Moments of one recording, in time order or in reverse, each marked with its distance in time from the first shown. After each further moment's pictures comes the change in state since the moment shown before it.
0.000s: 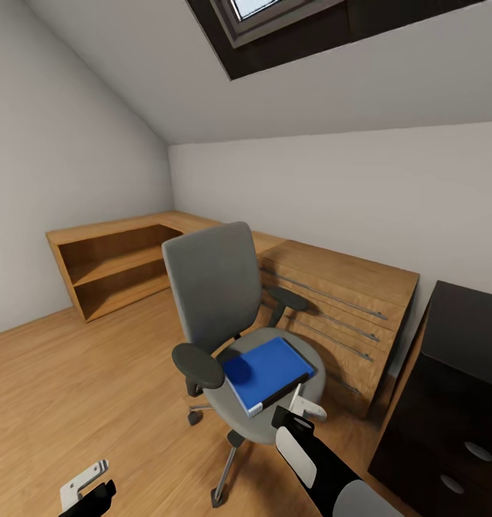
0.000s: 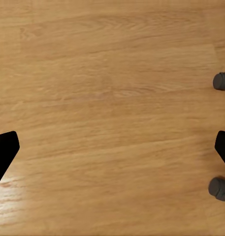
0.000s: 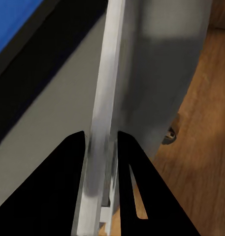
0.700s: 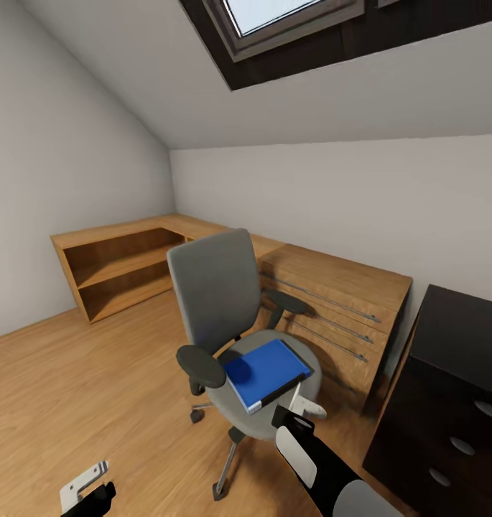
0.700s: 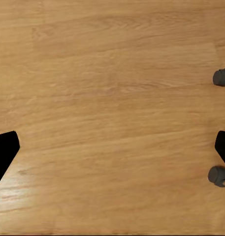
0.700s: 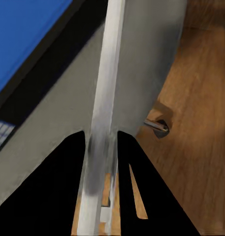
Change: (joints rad) left arm 0.000 0.000 0.000 0.006 0.003 0.004 0.000; right arm 0.000 -0.001 -0.001 -0.004 0.000 0.000 -0.001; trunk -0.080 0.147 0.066
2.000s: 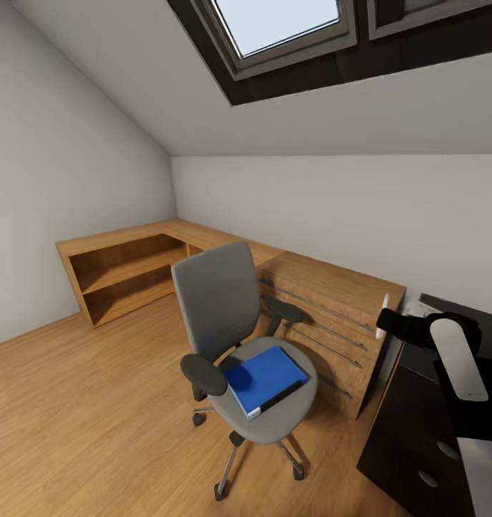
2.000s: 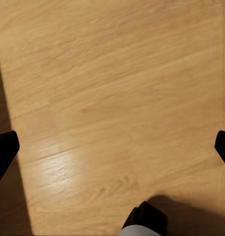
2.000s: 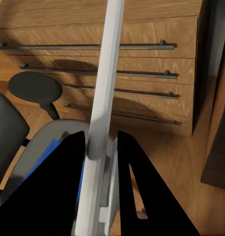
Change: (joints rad) left arm 0.000 -0.077 -0.005 0.697 -0.220 -0.414 -0.259; right arm -0.090 -0.405 -0.587 -0.874 -0.186 0.879 -0.093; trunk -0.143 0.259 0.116
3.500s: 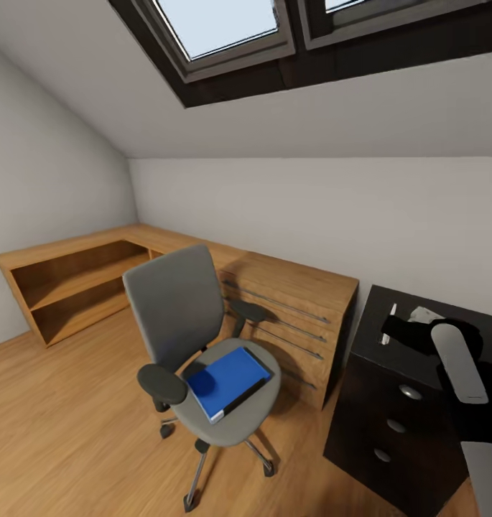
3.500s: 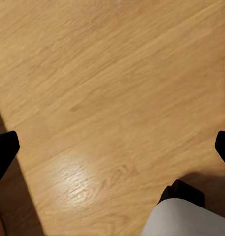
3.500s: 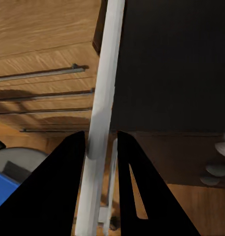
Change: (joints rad) left arm 0.000 -0.008 -0.088 0.233 0.011 -0.185 -0.012; right arm 0.015 -0.016 -0.008 0.050 0.012 -0.051 -0.009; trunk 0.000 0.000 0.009
